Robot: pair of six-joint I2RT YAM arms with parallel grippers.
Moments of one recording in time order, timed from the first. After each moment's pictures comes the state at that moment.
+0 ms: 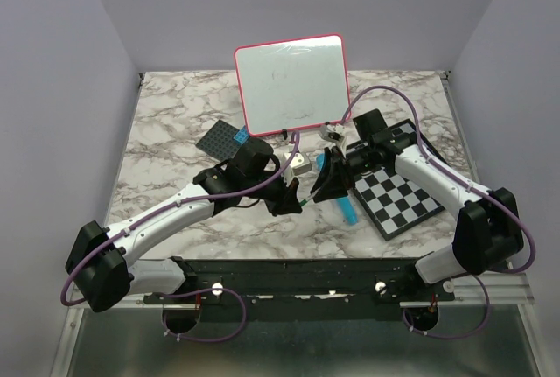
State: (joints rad) left arm -0.80 1.23 0.91 -0.34 0.58 -0.02; right arm 0.45 1.48 1.08 -0.64 -1.34 -0.49
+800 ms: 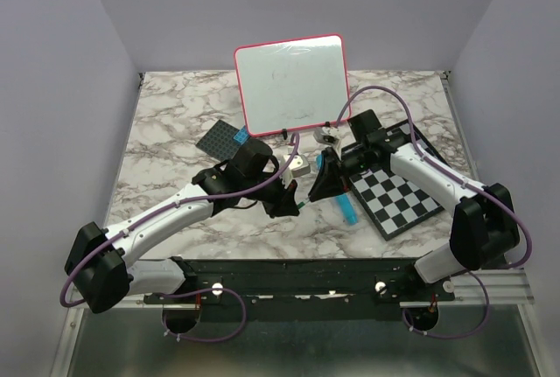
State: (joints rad) left arm -0.79 1.22 0.91 -0.38 0.59 0.00; right arm 0.47 1.51 1.09 -0.65 -1.31 -0.55
